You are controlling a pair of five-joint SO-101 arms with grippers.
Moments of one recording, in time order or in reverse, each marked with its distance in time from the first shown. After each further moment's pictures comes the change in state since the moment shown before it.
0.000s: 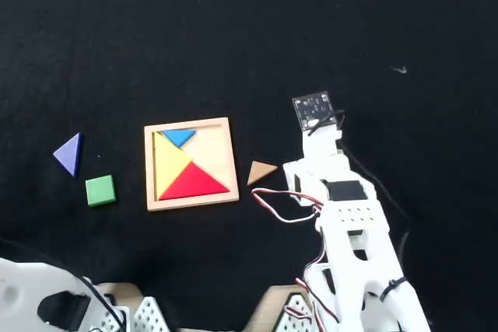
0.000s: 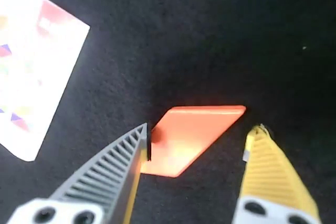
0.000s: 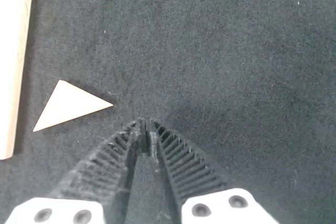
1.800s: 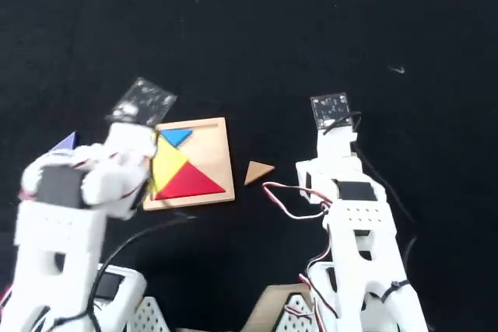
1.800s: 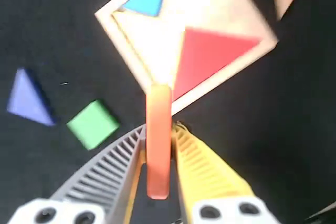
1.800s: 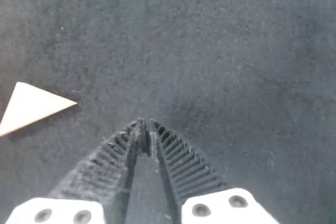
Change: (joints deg) left arm 81.3 -65.8 23.0 36.4 63.6; right arm 5.4 0.0 0.5 0.0 0.0
